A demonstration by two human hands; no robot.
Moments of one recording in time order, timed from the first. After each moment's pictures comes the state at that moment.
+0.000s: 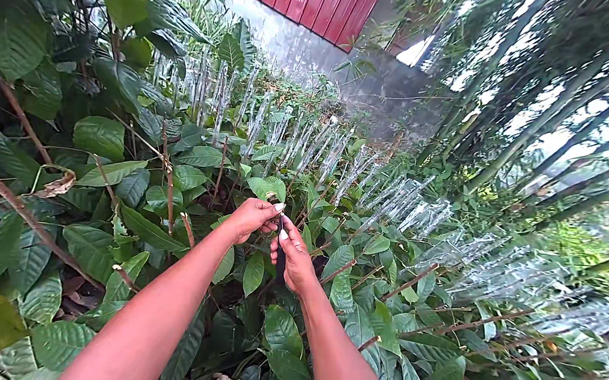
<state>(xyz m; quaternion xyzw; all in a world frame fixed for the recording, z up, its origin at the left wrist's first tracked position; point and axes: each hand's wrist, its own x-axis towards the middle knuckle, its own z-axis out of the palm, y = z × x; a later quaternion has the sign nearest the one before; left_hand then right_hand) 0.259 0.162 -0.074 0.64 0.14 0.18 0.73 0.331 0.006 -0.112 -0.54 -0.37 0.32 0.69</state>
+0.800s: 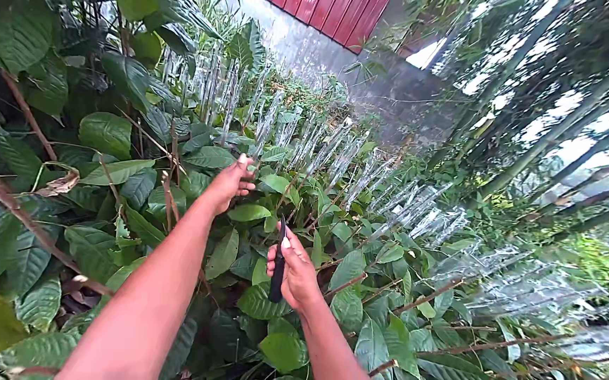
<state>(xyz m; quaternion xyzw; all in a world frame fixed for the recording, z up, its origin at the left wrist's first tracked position) 0.256 0.253 -0.071 0.63 0.20 0.32 0.68 0.304 0.014 -0.105 -0.51 -0.33 0.37 0.70</state>
